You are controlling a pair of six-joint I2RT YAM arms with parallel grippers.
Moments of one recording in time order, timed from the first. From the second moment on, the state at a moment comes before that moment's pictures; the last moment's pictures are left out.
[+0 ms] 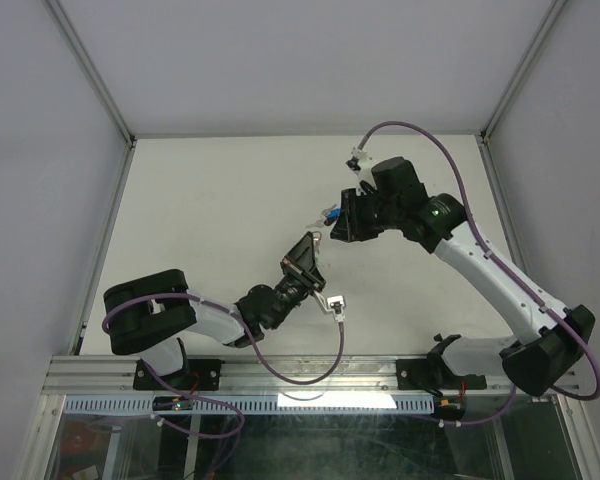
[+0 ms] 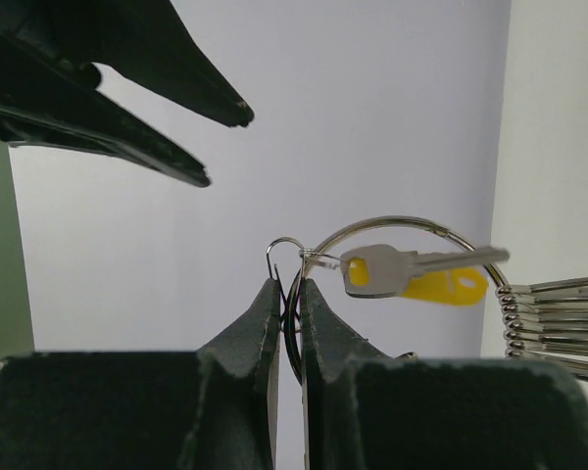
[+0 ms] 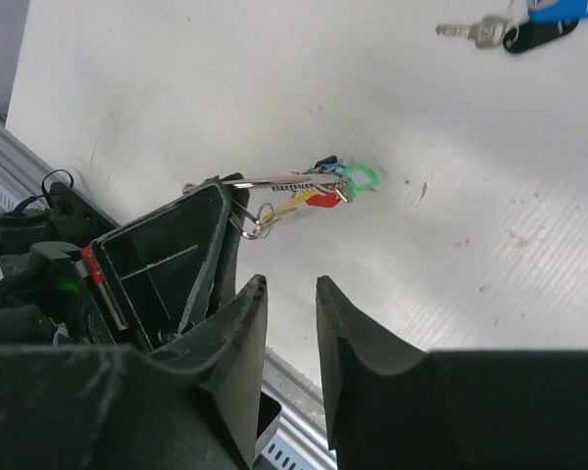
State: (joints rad) left arm -1.20 1.62 0.42 1.41 -0.51 1.79; right arm 0.64 1.30 1.32 -0.81 -0.25 0.39
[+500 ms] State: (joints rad) left arm -1.26 1.42 0.53 1.14 -0.54 1.42; right arm 0.64 0.84 1.00 -0.42 -0.24 0.13
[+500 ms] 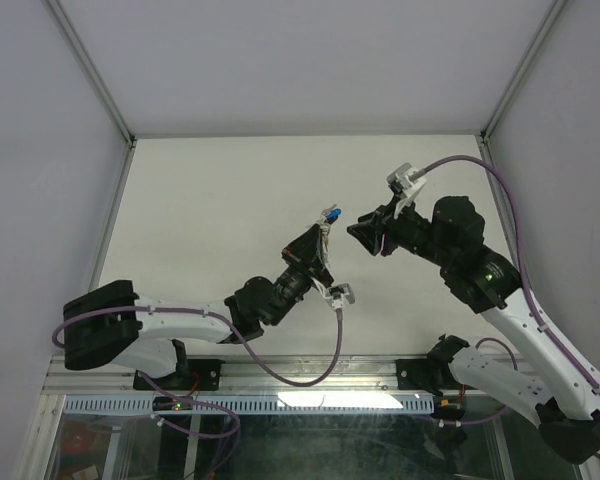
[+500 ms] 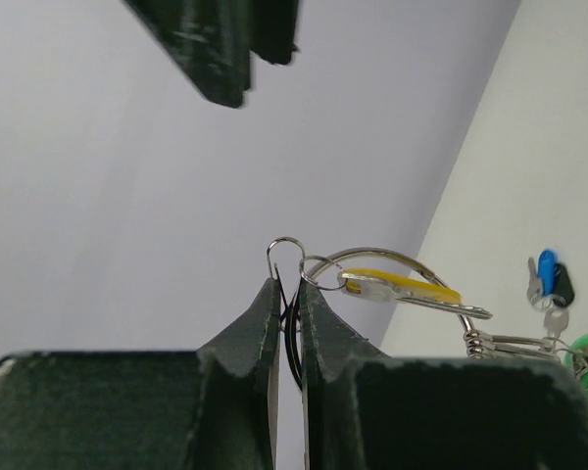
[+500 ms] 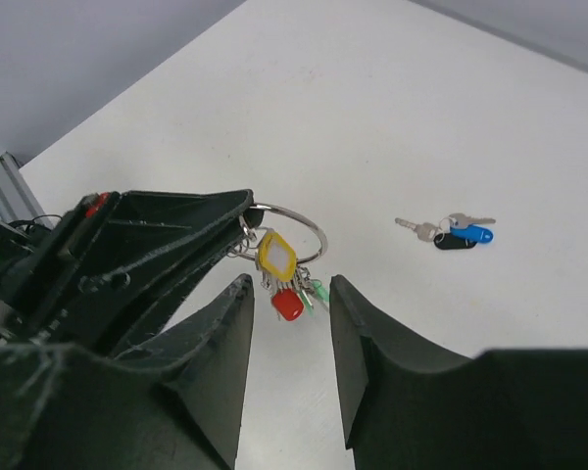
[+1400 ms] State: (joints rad) left arm -1.26 1.17 0.83 0.50 -0.28 0.59; right arm 0.64 0.94 1.37 -0.64 -0.35 0.24
